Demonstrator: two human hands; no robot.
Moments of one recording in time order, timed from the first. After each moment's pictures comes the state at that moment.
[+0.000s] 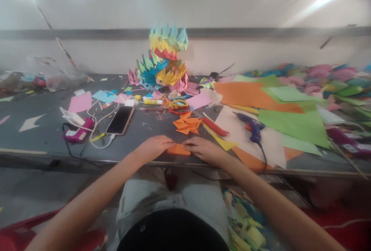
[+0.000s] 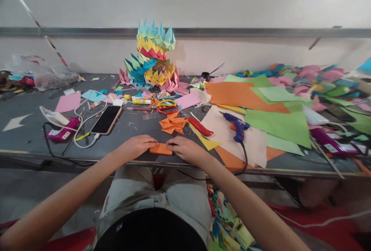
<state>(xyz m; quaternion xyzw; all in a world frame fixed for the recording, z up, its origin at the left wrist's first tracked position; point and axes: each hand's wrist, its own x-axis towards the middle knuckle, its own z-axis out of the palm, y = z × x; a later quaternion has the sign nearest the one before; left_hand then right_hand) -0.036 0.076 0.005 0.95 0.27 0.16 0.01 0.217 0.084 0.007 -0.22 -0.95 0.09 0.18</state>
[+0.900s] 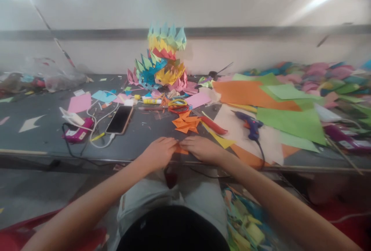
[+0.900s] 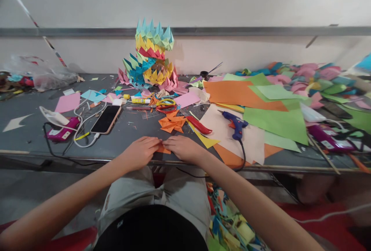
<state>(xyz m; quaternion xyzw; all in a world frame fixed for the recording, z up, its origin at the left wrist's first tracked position) -0.014 0.047 0.013 0.94 0.33 0.09 -0.02 0.211 0.084 0.009 -0.19 -0.97 0.06 0.09</state>
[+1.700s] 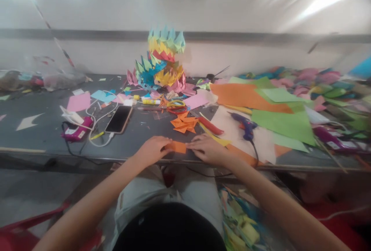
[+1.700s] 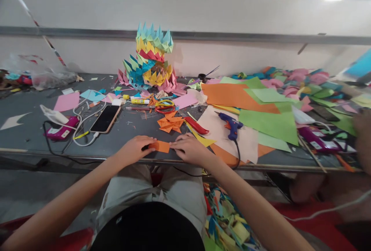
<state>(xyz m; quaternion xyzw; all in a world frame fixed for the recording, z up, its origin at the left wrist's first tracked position) -0.021 0.052 0.012 0.88 0.42 0.19 0.12 0.229 0.063 0.033 -0.33 -0.93 0.10 0.11</state>
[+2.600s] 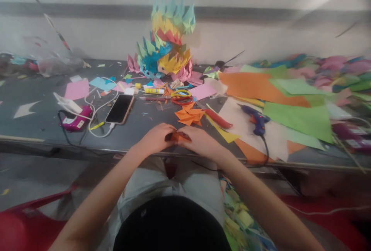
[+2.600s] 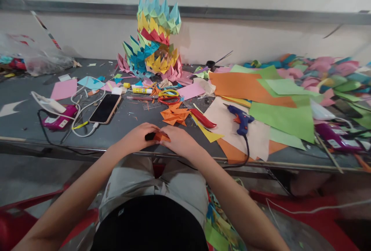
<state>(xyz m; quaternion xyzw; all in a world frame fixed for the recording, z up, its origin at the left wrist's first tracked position) -0.022 0.069 0.014 0.87 0.40 0.20 0.18 0.169 0.071 0.037 -0.41 -0.87 0.23 0.11</state>
